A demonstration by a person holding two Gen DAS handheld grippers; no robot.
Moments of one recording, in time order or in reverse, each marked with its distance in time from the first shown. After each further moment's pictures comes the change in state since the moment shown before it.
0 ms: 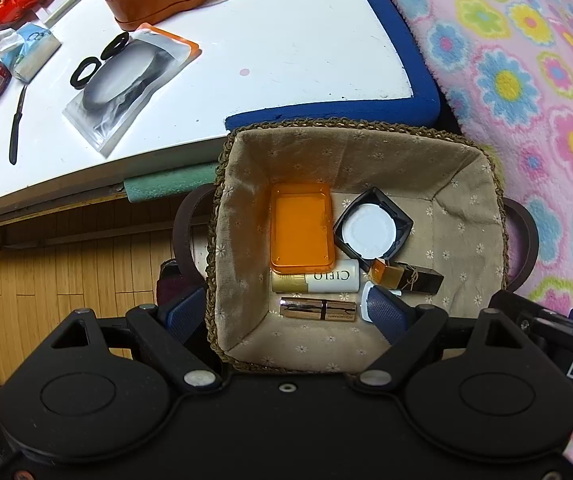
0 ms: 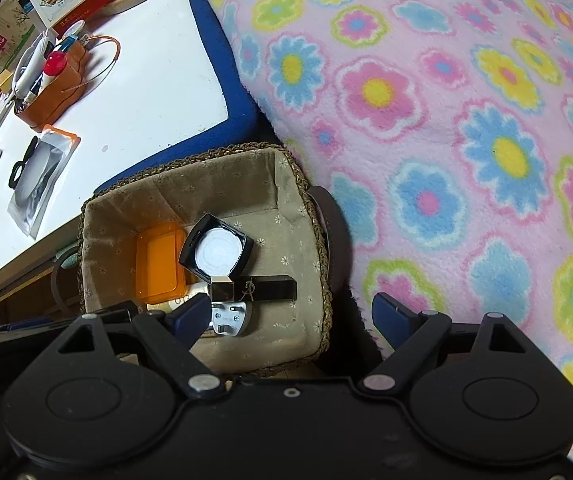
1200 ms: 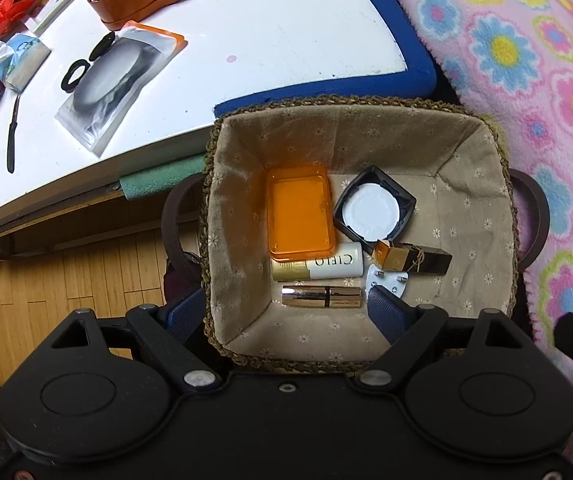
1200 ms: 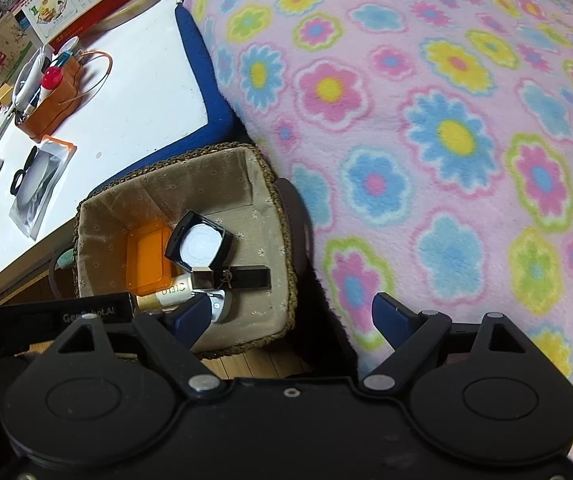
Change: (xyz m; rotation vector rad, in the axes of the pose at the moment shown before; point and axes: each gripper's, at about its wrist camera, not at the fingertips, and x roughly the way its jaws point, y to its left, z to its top) left arm 0.010 -0.012 -0.004 0.065 0.039 0.040; right arm -0.032 -0.035 -0.024 0.035 -0.036 -0.004
